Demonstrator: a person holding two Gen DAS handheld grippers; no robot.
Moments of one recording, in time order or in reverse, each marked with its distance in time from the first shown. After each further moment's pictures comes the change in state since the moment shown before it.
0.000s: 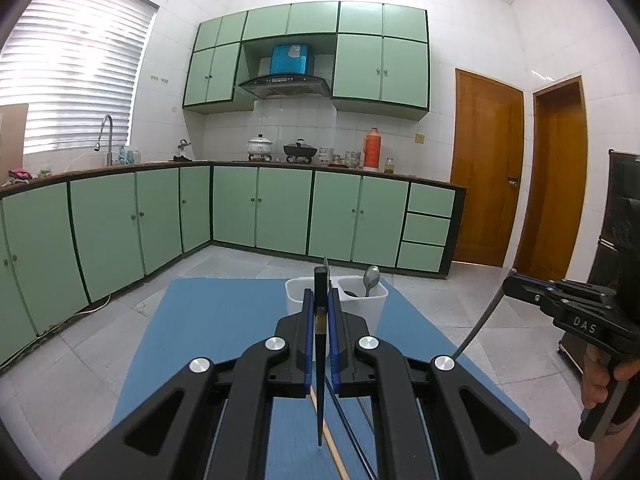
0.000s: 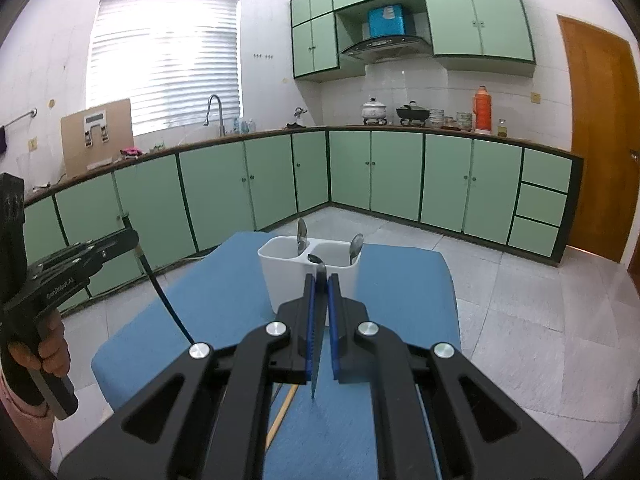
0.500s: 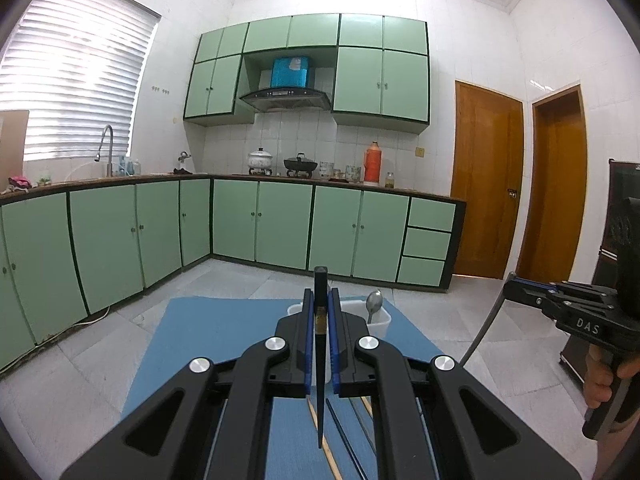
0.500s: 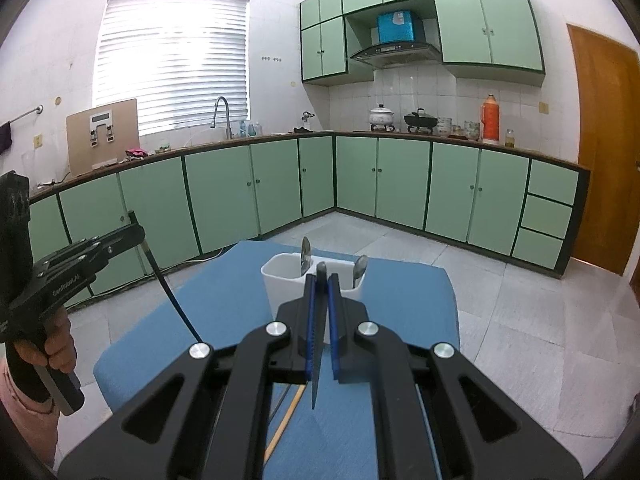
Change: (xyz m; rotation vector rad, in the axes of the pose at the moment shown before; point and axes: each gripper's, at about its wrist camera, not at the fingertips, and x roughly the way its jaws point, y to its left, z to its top) left arm 0.004 0.002 0.014 -0.001 -0.053 0.001; right arm 0.002 -0.001 0.023 -0.028 -0.018 0.014
